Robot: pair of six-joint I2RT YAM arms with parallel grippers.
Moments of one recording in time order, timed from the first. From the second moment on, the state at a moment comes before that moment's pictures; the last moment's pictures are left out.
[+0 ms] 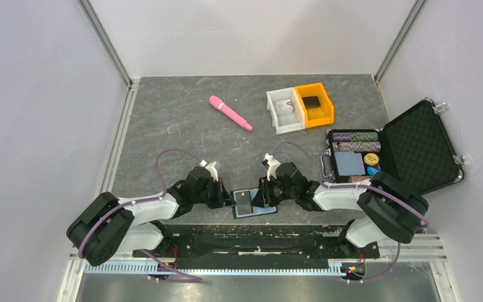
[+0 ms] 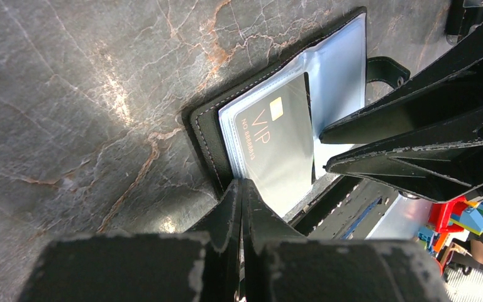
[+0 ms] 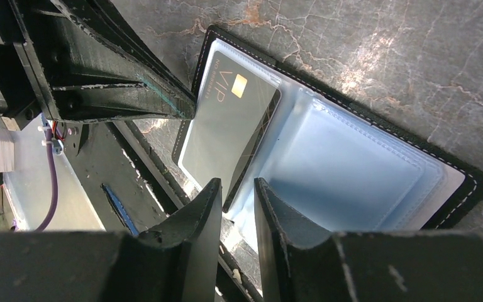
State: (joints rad) left arm -0.69 1.23 0.26 0.22 0.32 -0.83; right arm 0.86 1.46 0.44 0.36 -0.34 0.64
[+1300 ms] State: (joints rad) left arm -0.69 1.24 0.25 0.25 0.32 -0.83; right arm 0.86 1.53 0.35 0.61 -0.38 0.75
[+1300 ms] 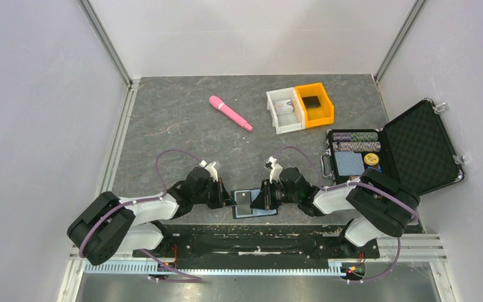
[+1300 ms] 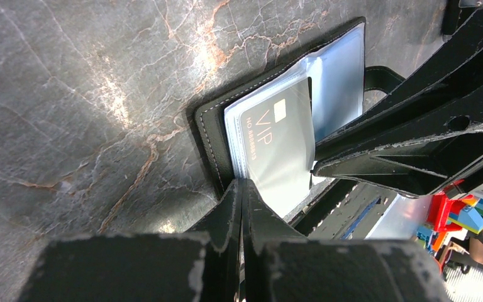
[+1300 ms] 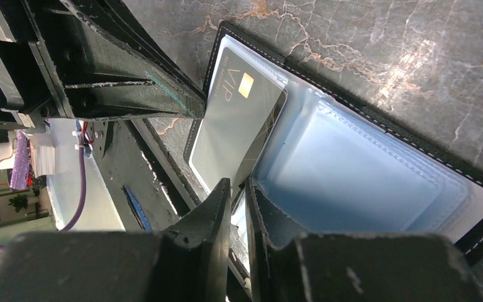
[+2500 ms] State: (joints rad) left arm -0.69 1.25 0.25 0.27 0.33 -0.84; right arm 0.86 1.53 0.33 0.62 -0.34 0.79
